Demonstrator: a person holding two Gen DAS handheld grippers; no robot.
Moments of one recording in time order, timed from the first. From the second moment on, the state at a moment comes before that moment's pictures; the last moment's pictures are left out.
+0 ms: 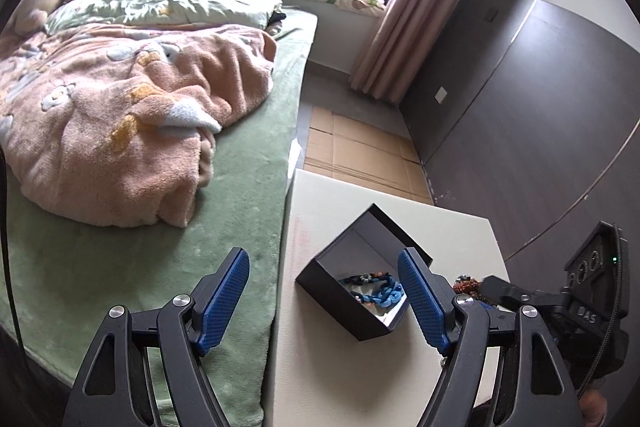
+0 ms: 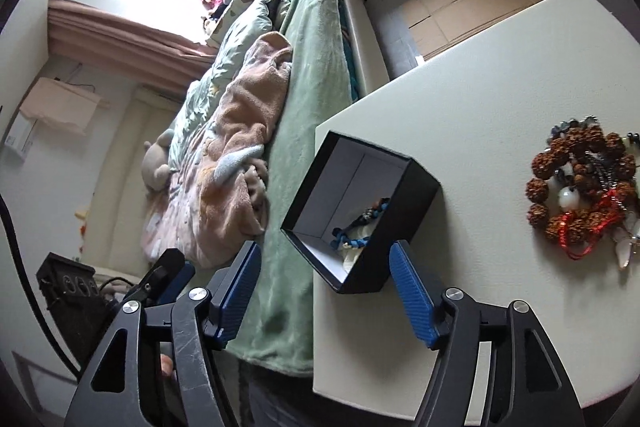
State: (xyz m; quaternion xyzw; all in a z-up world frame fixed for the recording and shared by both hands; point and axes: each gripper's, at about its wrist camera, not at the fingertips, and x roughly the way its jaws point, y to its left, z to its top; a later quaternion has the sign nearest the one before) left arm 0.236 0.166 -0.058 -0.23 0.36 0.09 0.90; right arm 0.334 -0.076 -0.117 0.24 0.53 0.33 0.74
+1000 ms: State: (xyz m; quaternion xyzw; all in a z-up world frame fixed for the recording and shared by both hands) left arm 0.262 0.010 -0.096 -0.09 0.45 -0.06 0.89; right arm 0.311 -0.256 -0.120 0.21 0.48 0.19 0.83
